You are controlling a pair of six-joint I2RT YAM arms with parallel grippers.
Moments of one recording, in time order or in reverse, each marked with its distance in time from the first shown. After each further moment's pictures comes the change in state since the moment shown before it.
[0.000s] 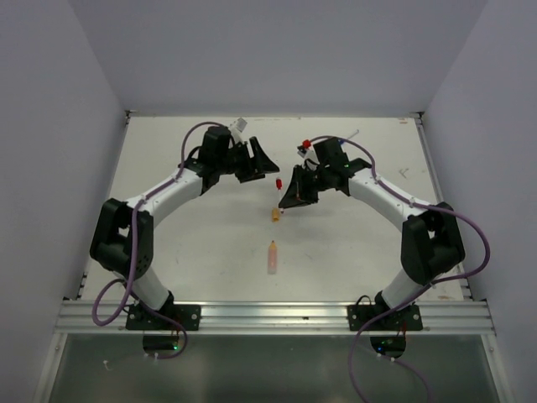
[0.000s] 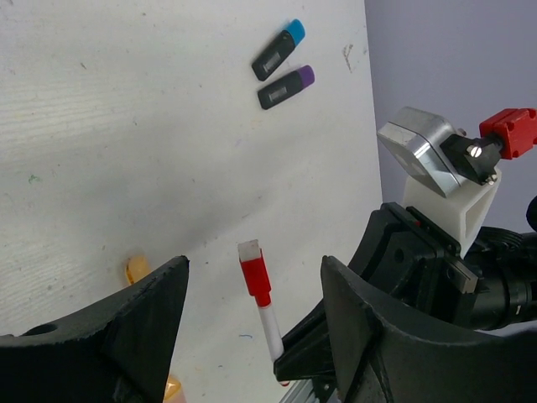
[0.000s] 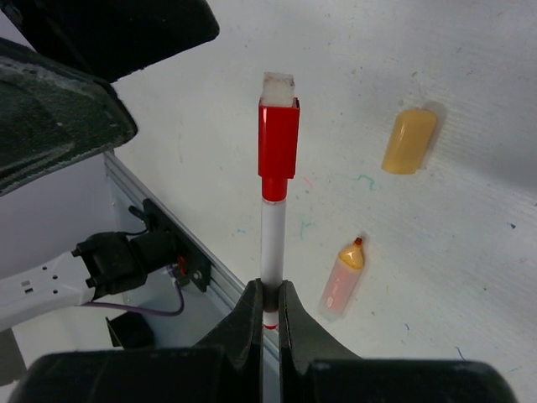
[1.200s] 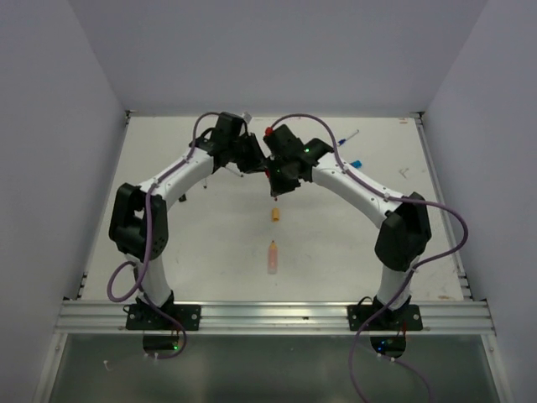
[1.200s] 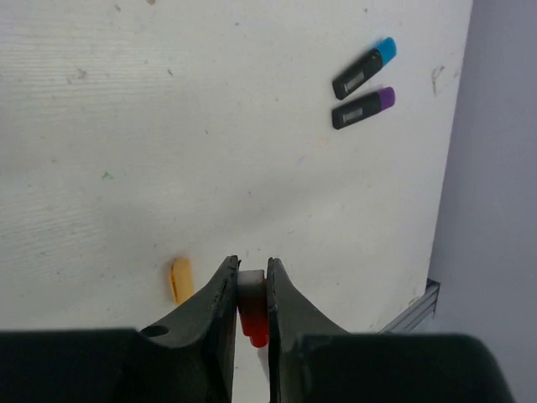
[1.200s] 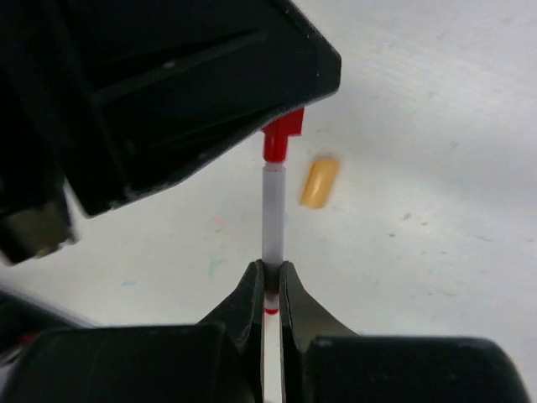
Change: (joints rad) left arm -0.006 0.157 0.260 -0.303 -0.105 0.013; right arm 0.232 0.189 0.464 -0.368 0.582 -0.125
